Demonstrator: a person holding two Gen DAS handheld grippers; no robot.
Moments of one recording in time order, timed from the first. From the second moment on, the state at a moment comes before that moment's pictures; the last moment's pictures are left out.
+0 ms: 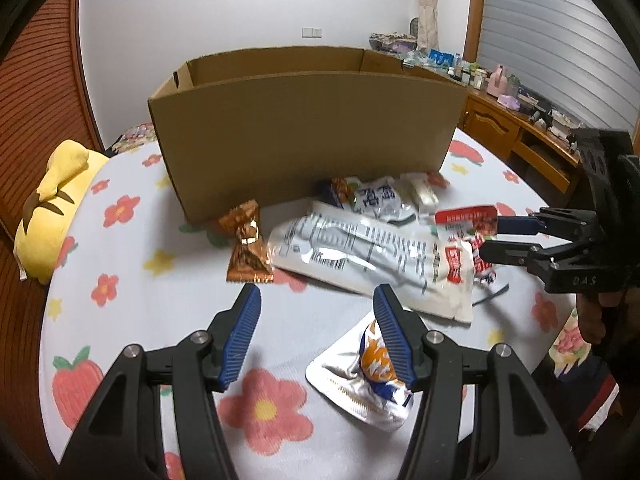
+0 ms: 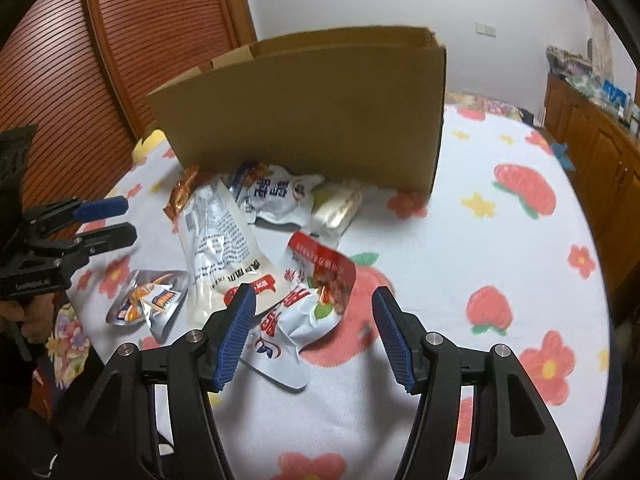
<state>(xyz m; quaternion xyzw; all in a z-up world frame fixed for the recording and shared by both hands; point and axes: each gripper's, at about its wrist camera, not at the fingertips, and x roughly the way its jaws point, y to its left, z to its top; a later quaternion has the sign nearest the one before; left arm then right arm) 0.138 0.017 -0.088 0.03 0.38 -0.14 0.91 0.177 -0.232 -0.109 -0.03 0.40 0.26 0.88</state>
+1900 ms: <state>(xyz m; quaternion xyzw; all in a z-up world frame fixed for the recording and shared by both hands) 0.127 -0.023 -0.118 0.09 0.43 -0.20 0.88 0.176 -0.239 -0.130 -0.08 0.37 0.19 0.91</state>
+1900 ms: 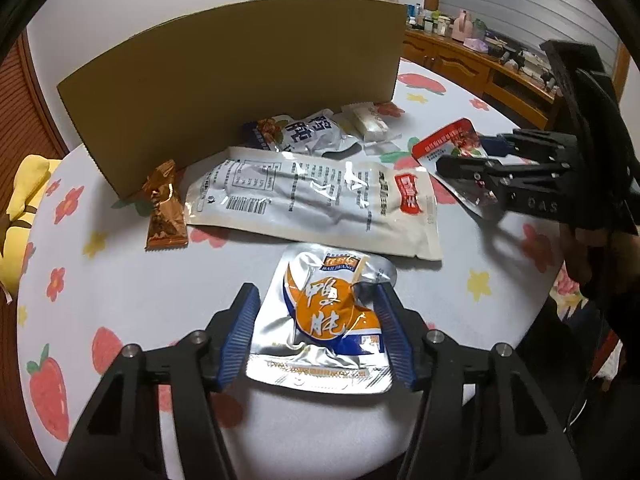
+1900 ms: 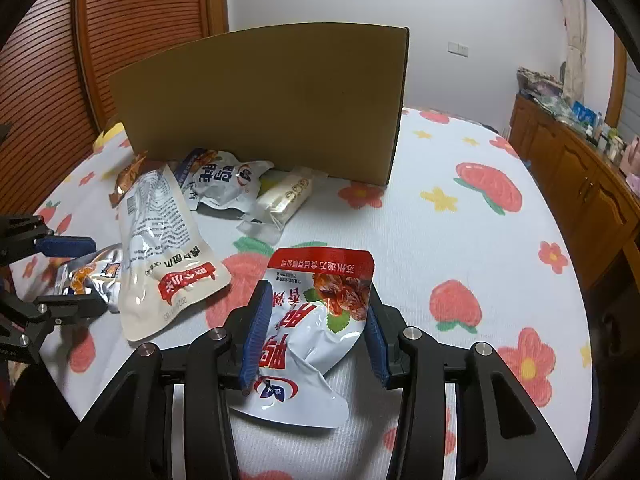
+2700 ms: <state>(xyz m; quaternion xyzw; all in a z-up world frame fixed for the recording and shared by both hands) 0.122 0.023 -0.086 0.04 0.39 -0.14 0.91 0.175 -0.241 -0.127 -0.08 0.39 0.20 0.90</state>
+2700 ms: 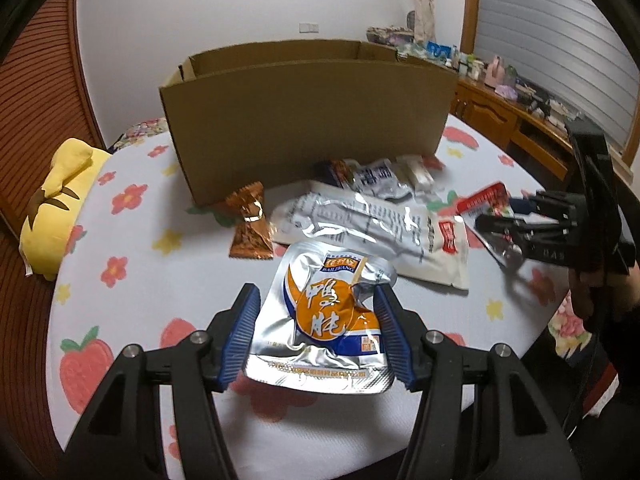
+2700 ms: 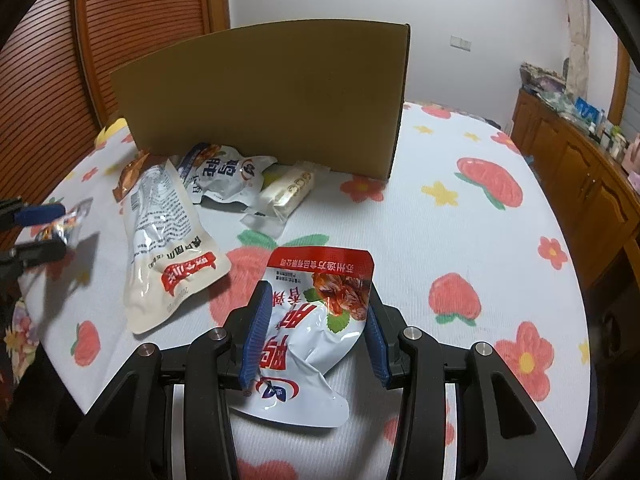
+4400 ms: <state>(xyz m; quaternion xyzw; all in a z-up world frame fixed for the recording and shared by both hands) 0.189 0.009 0.012 0.05 0.29 -0.14 0.95 0.179 -0.214 0.021 -0.11 0.24 0.25 0.93</state>
